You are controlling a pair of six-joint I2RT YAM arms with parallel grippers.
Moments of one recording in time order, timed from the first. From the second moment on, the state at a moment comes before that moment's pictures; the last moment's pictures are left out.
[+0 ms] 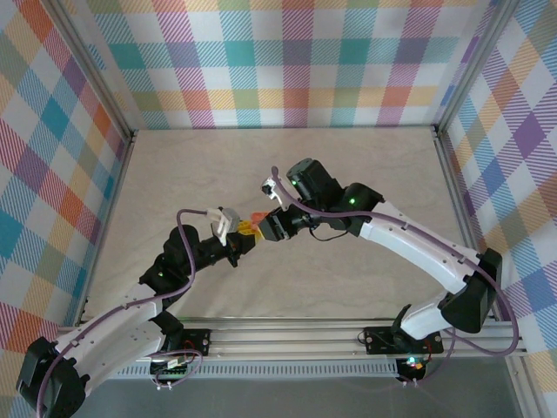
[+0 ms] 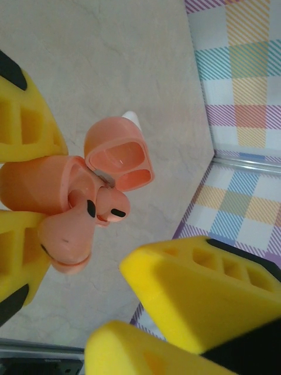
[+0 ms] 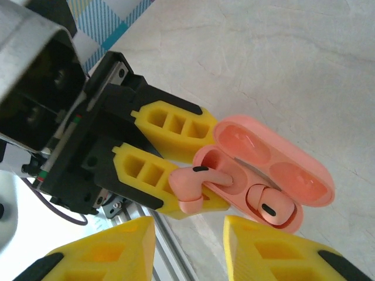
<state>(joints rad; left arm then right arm) -0.62 0.78 0.41 0.24 0.35 -0.15 0.91 1.45 1.45 -0.78 -0.36 0.24</state>
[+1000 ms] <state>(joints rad) -0.62 0.84 0.41 0.26 0.40 -0.14 0.93 1.52 1.51 -0.84 -0.35 0.12</state>
